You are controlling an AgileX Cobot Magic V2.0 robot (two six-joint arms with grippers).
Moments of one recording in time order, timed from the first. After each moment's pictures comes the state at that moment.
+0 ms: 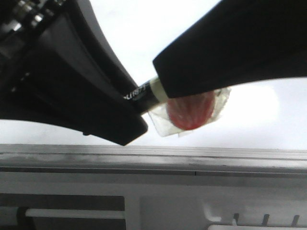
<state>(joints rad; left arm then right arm) -0.97 1.15 -0.78 -0.50 0.54 1.04 0.80 0.93 -0.58 0.89 0.32 -0.98</state>
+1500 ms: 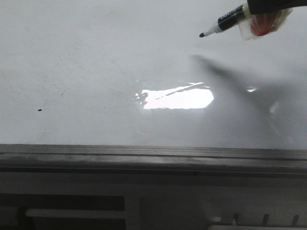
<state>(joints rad) -0.75 0.41 -0.36 -0.75 0.23 0.60 0.46 0.87 -0.58 0.65 0.12 -0.92</state>
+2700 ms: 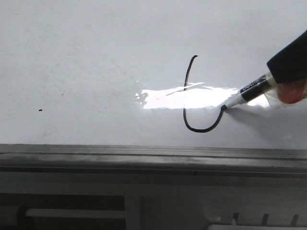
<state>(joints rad) -0.75 0.41 -0.36 -0.77 0.19 0.60 0.38 0.88 -0.59 0.40 0.44 -0.61</state>
